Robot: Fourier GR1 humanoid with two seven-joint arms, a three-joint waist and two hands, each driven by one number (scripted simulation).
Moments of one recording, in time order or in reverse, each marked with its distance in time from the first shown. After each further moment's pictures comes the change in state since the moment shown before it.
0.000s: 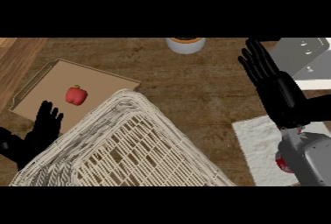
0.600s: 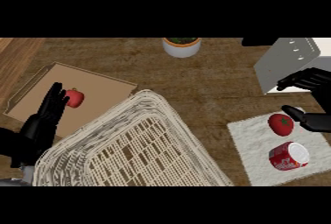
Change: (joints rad) left arm -0.082 0.150 -0.094 -0.077 -0.092 -0.154 0.002; right arm 0.110 -0.276 -0.175 0.108 -0.110 0.424 -0.124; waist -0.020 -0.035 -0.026
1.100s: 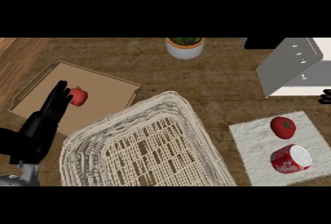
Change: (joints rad) left arm -0.020 0.026 -0.011 0.000 0.004 -0.063 0.012; right arm 0.157 -0.224 -0.108 0.151 0.021 0.465 -0.269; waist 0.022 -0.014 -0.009
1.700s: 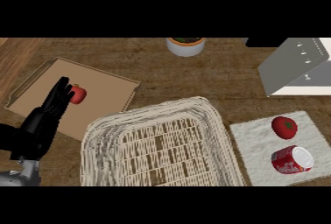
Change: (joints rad) left arm -0.030 -0.006 0.004 -0.006 -0.011 -0.010 0.034; right arm 0.045 -0.164 -0.050 -0.097 0.280 -0.012 -0.074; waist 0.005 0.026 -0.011
